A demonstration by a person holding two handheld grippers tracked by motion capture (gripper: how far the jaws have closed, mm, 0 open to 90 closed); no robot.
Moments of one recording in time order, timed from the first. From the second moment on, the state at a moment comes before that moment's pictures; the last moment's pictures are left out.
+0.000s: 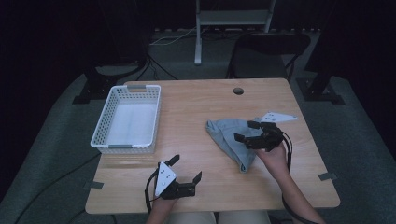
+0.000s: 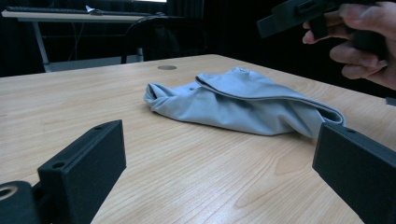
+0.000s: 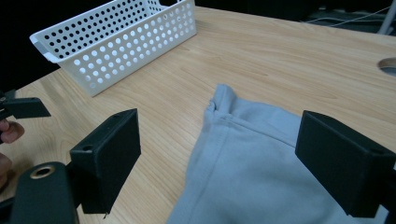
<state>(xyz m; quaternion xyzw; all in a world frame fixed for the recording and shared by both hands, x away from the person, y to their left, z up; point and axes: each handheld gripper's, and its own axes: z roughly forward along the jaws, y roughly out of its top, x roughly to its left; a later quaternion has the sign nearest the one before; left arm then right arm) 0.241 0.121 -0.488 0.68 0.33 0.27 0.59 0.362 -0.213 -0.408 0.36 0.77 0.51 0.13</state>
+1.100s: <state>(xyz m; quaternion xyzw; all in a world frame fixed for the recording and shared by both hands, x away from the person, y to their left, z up) 0.242 0.123 -0.488 0.68 0.34 0.27 0.60 0.415 -0.153 -0.449 0.40 0.82 0.41 0.10</state>
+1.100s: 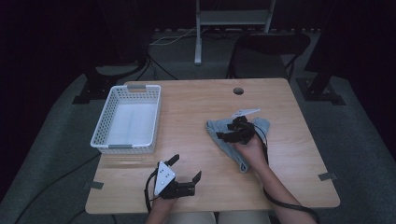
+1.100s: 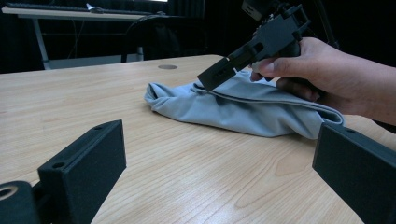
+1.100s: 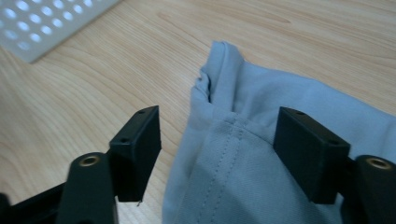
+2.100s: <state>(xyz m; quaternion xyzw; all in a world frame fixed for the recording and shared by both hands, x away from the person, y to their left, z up) 0.243 0.123 -0.487 0.68 0.34 0.26 0.60 0.393 -0.196 -0.425 0.44 0.77 0.43 0.16</state>
